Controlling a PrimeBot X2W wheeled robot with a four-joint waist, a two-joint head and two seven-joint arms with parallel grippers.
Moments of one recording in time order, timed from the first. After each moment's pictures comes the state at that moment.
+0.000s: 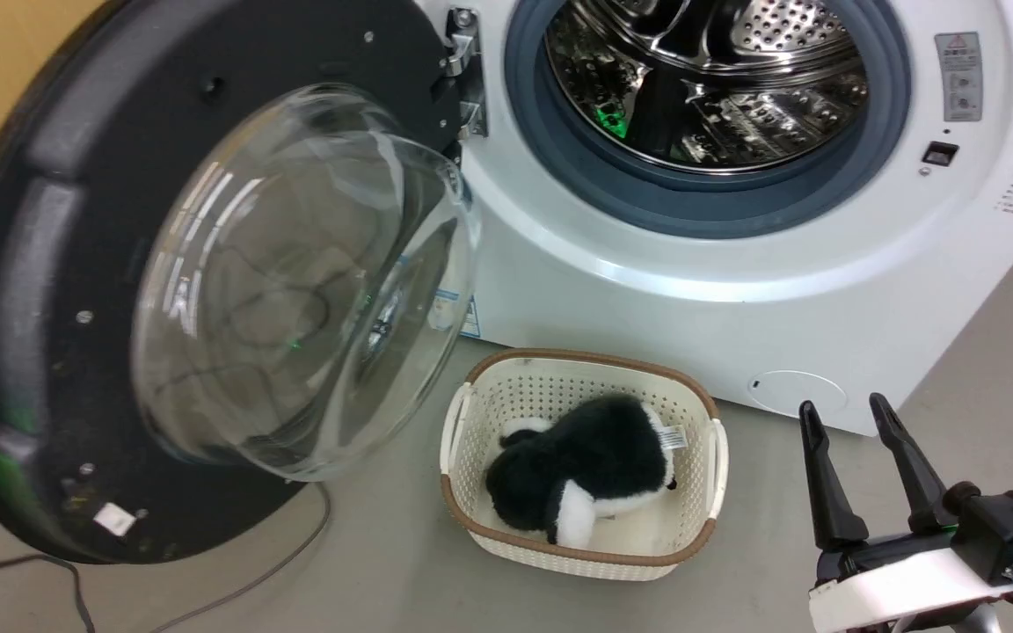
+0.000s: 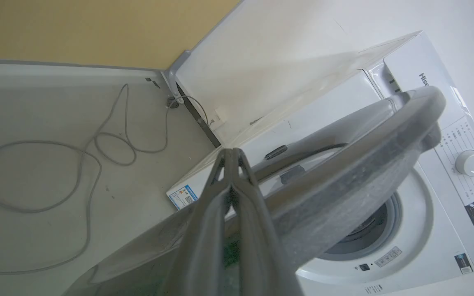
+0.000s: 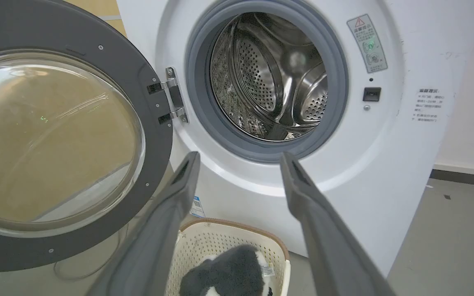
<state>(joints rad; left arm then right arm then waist) -0.19 0.28 0.56 0.05 -1.09 -0.08 0.50 0.00 -0.06 0.02 -0.01 0.17 0.13 -0.18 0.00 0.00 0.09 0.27</state>
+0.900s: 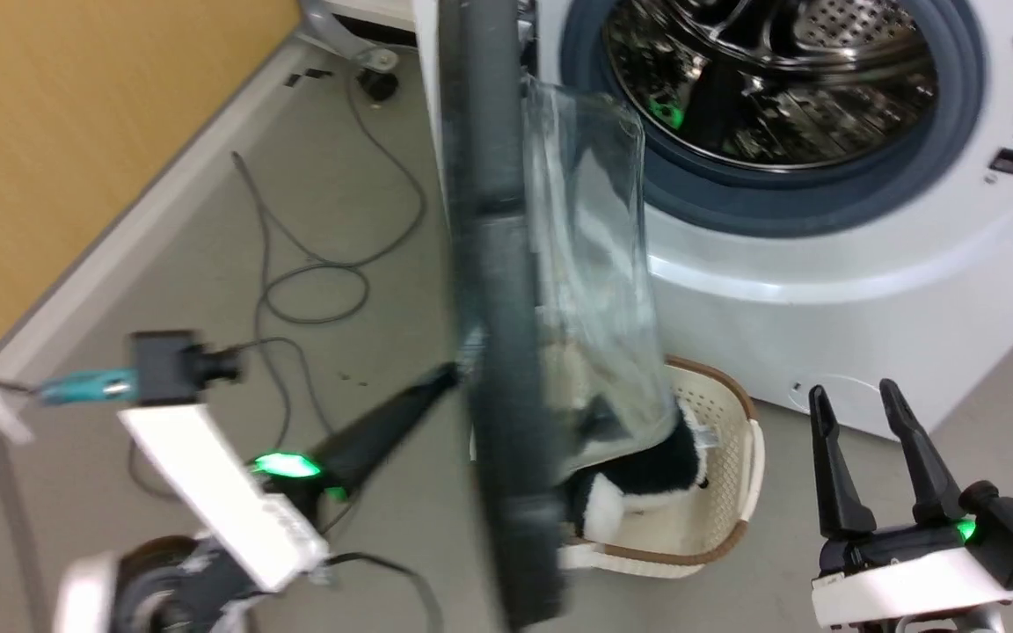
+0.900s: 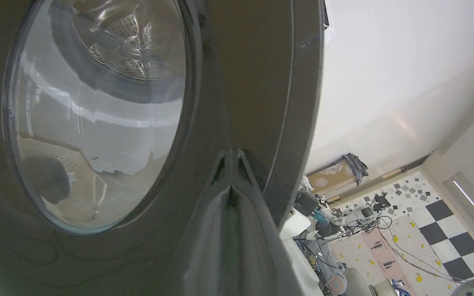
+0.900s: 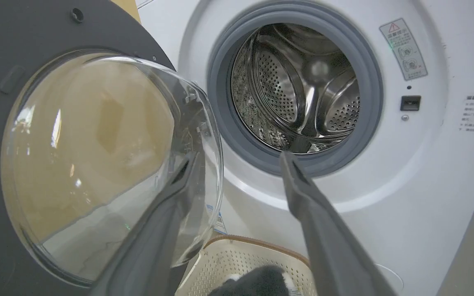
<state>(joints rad) -0.15 0.08 0.00 -0.34 -1.32 -0.11 0.82 -0.01 -0.05 0.02 -0.02 0.21 0.13 -0.24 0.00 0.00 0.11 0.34</state>
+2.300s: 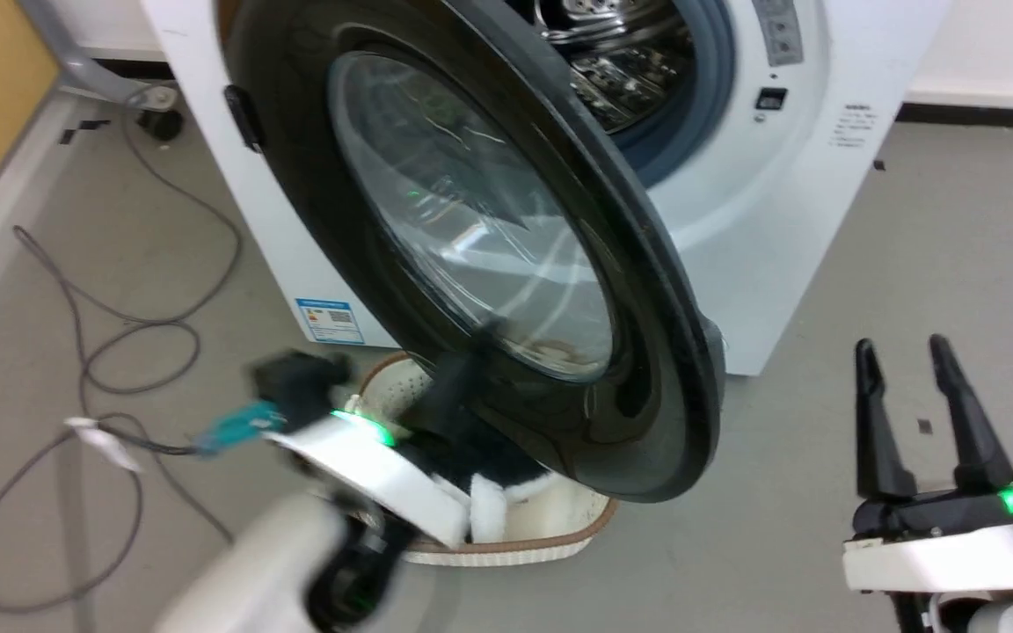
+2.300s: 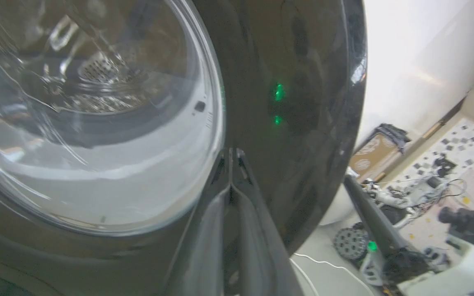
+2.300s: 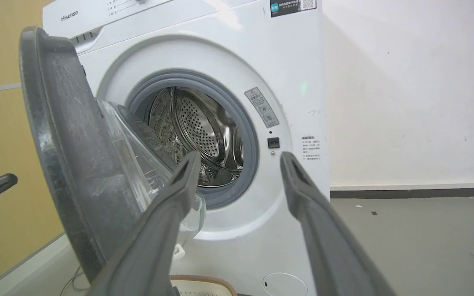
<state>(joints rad) -0.45 0.32 -0.71 0.14 -1.10 -0.11 -0.25 -0.05 -0.05 -0.02 -0.07 0.23 0.13 -0.26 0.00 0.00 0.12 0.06</state>
